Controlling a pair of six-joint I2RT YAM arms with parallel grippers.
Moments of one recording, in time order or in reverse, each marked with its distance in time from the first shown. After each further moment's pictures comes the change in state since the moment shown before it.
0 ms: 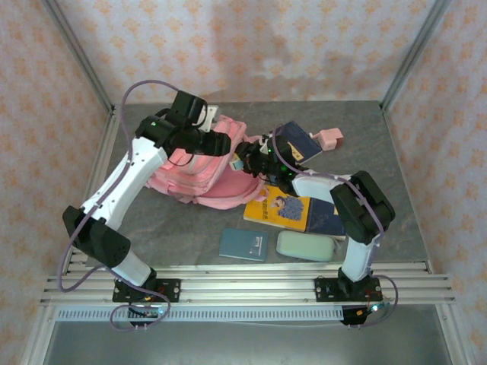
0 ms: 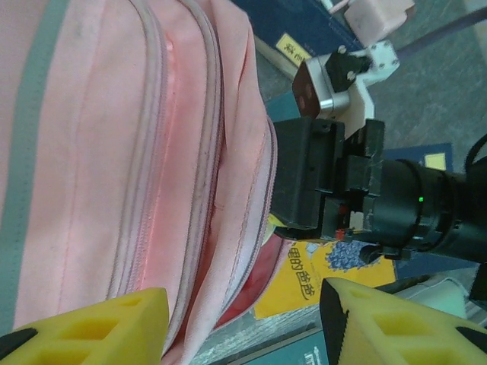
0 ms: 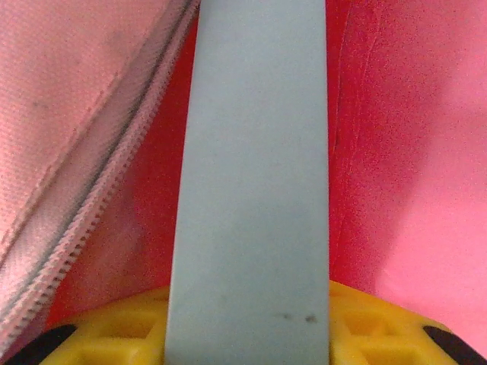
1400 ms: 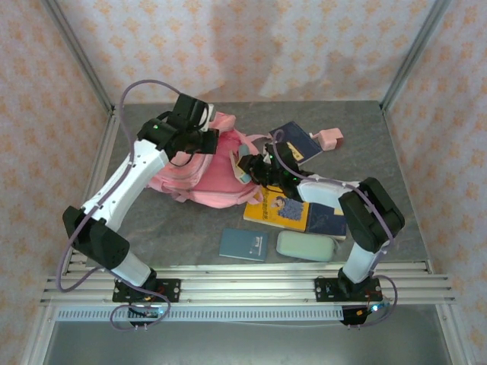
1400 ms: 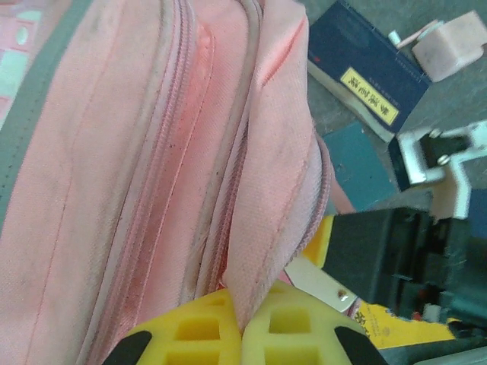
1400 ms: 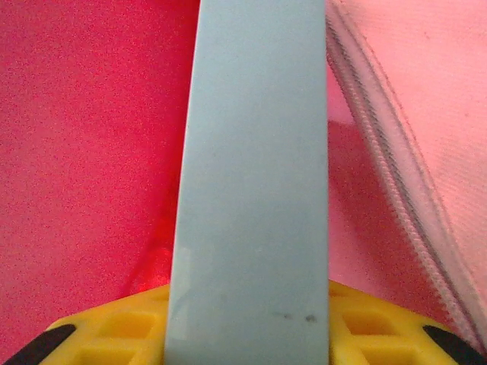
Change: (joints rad) left arm 0.010 -0.040 -0.046 0.064 -0.168 -0.023; right arm 0.015 -0.090 -0.080 -0.245 0.065 -0.280
